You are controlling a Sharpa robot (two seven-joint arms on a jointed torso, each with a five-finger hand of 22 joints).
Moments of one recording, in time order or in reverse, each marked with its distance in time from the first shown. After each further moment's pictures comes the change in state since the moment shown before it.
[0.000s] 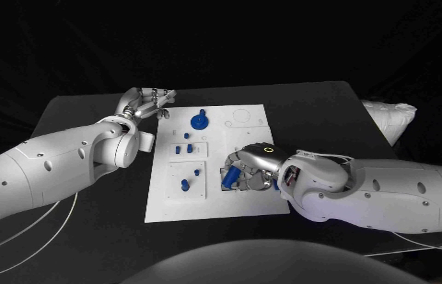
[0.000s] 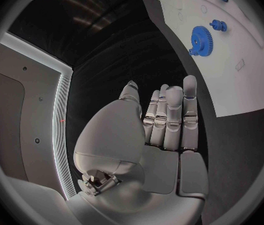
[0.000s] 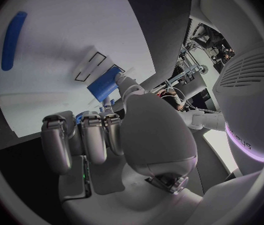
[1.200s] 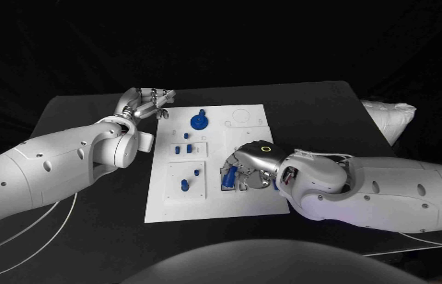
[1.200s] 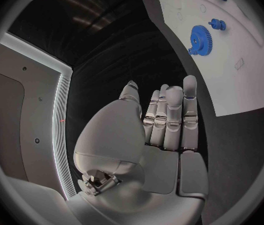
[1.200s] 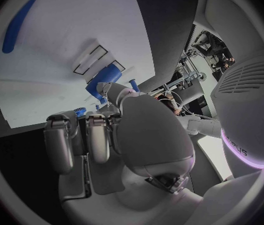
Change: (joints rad) left arm 0.000 0.001 0.000 -0.002 0.000 0.000 -0.001; left_hand 0.000 0.000 0.000 0.000 0.000 0.000 0.000 0.000 0.001 0.000 0.000 0.000 0.000 0.000 0.000 0.000 -0.001 0.000 0.000 0.000 0.000 0.000; right arm 0.004 0.005 0.004 0.005 -0.085 0.012 -0.001; right_hand 0.058 0.075 0.298 -0.185 0.159 0.269 -0.079 -0.167 -0.080 0.000 -0.079 0.000 0.000 -0.003 -0.061 0.000 0.001 0.000 0.002 -0.056 0.000 0.000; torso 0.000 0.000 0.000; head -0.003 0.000
